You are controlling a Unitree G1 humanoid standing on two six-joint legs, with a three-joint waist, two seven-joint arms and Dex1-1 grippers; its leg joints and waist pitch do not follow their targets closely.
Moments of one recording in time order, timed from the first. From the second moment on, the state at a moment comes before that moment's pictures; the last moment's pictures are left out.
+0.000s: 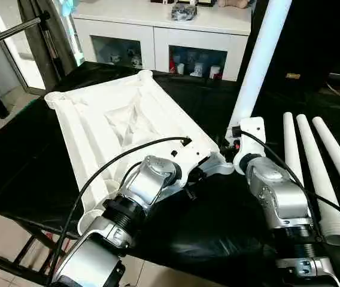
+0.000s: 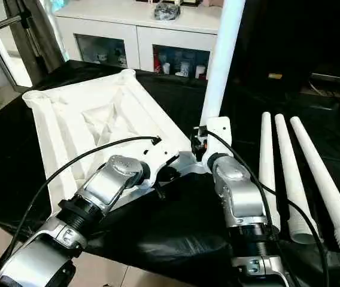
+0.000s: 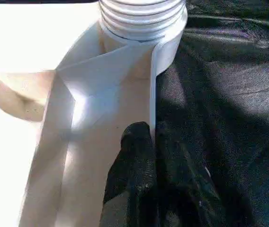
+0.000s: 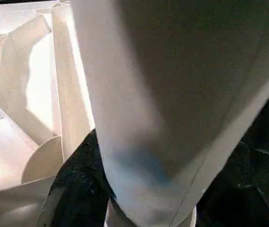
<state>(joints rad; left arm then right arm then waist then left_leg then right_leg) -0.69 -0.01 -0.35 0.58 0.15 0.53 -0.68 -0.42 -0.07 -0.03 0.19 0.05 0.55 0.14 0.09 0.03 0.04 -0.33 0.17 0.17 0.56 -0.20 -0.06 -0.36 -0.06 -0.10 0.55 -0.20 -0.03</state>
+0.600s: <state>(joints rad) -0.67 0.08 -0.37 0.52 0.15 0.44 -0.79 -0.41 -0.13 -0.04 0.17 0.12 0.60 0.31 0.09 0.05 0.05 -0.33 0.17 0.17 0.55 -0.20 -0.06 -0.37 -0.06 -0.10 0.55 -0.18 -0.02</state>
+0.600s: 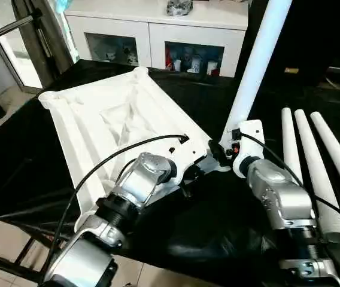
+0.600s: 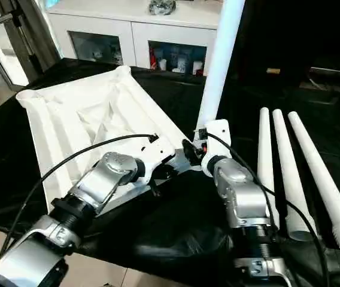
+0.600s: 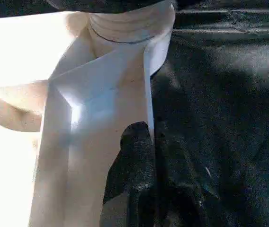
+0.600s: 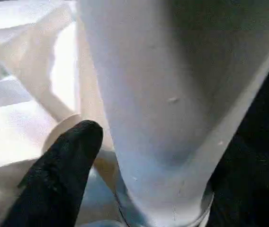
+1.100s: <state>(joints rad) -0.63 0.20 -0.39 0.44 0.09 0.29 -0.99 -0.32 -0.40 0.04 0.07 0.19 0.63 0.69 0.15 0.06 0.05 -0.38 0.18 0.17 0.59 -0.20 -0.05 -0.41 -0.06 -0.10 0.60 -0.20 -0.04</state>
